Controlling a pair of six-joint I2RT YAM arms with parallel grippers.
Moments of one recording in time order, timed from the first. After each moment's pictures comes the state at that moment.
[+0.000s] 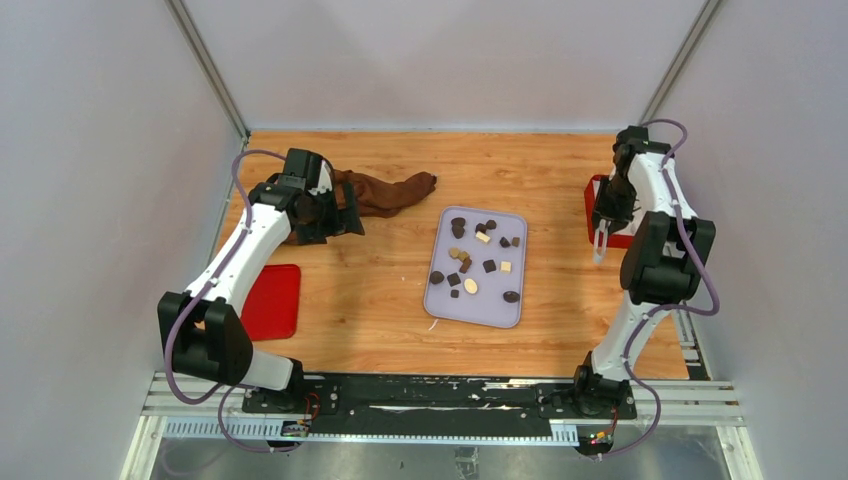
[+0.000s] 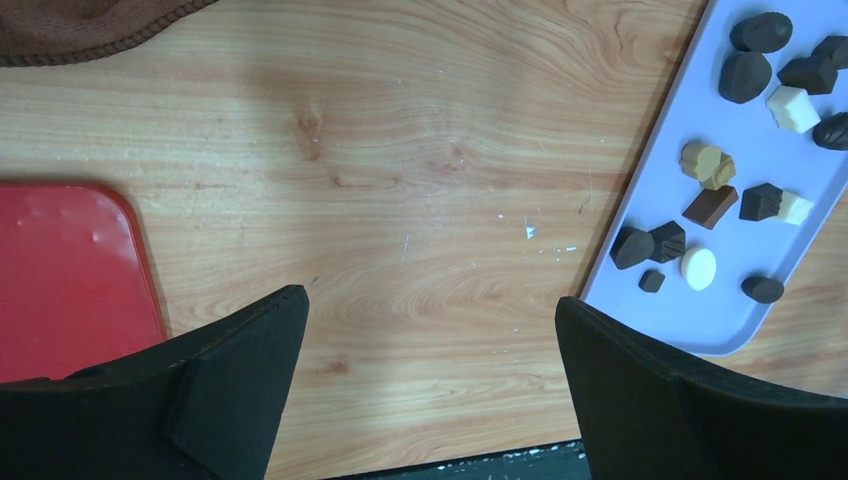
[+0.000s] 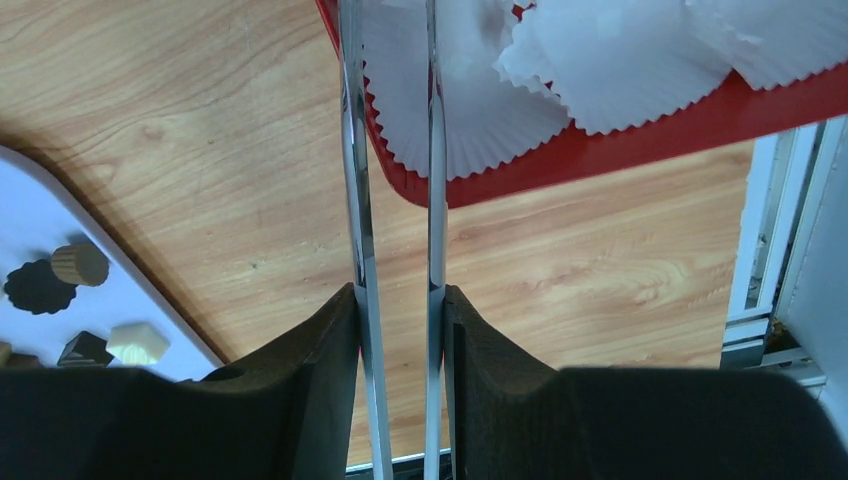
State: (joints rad) left arm -0.19 1.41 1.21 -0.83 0.13 -0.41; right arm -0.19 1.89 1.65 -1.11 0.06 0.16
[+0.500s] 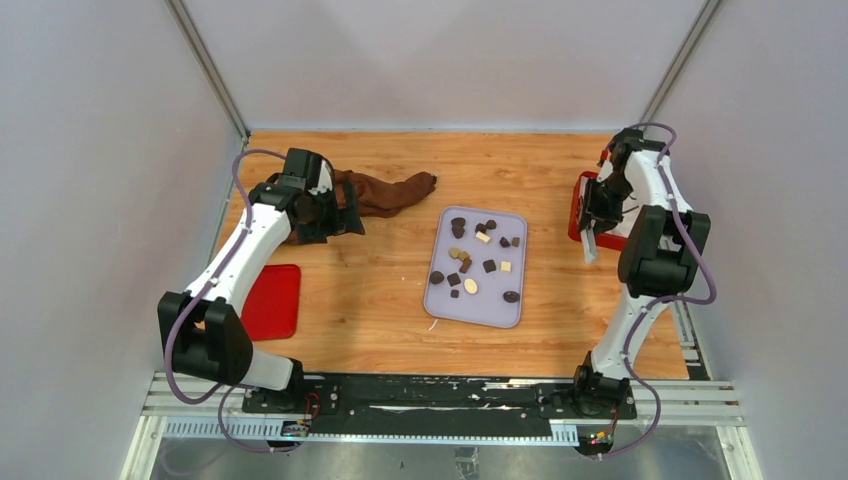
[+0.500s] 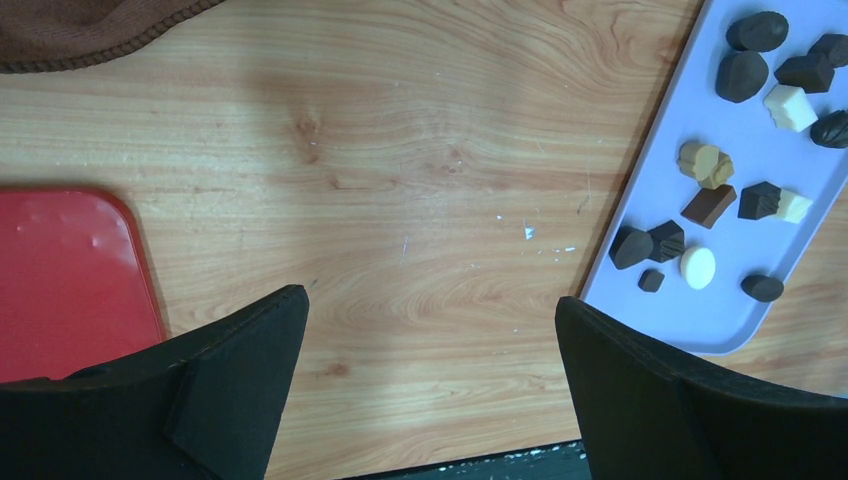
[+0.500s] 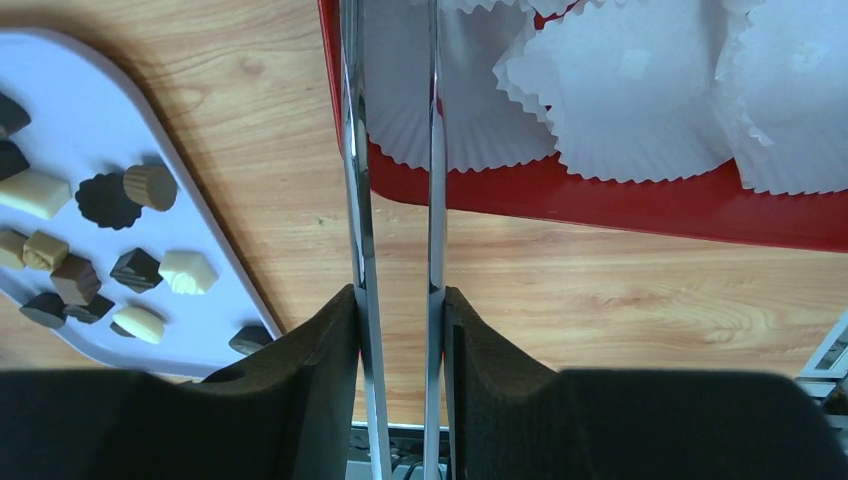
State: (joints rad) left arm -0.19 1.41 1.21 -0.82 0.13 -0.40; right arm -0.19 1.98 1.70 -1.17 -0.16 0.07
